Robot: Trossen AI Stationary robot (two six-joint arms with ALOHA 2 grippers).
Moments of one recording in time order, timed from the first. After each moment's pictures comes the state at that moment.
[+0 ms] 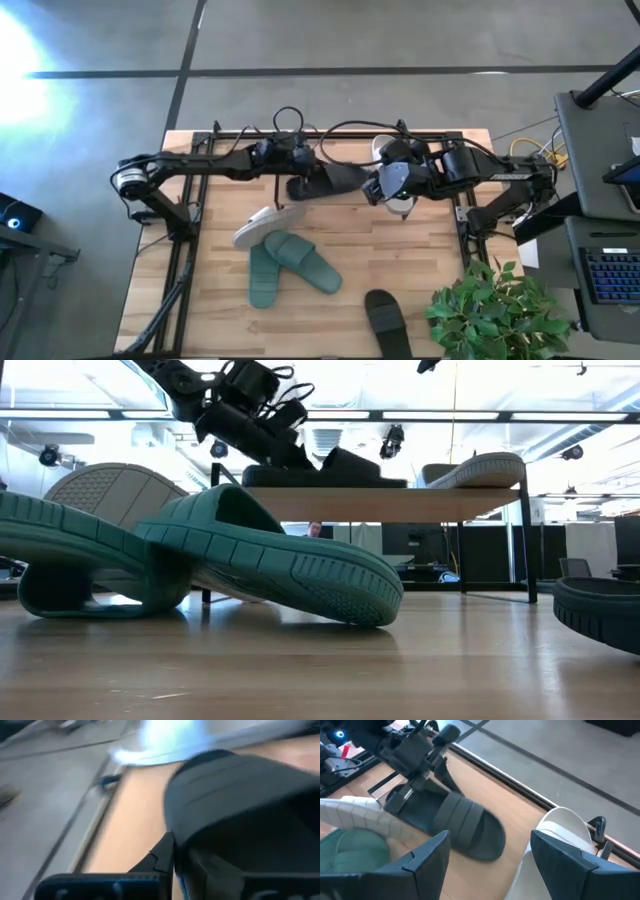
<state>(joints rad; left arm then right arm) 0.37 1.53 1.00 0.14 0.04 0.29 0.14 1.51 1.81 -1.29 0.70 0.80</state>
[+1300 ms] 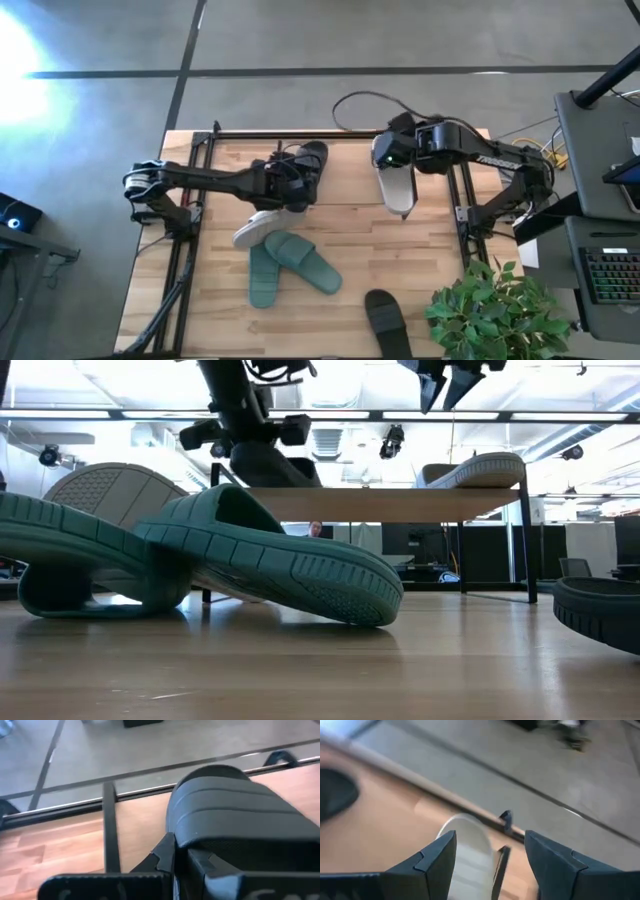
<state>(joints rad) 0.03 1.61 1.32 -0.80 -0.96 -1.09 -0.12 1.52 1.74 -1.42 0.80 0.71</state>
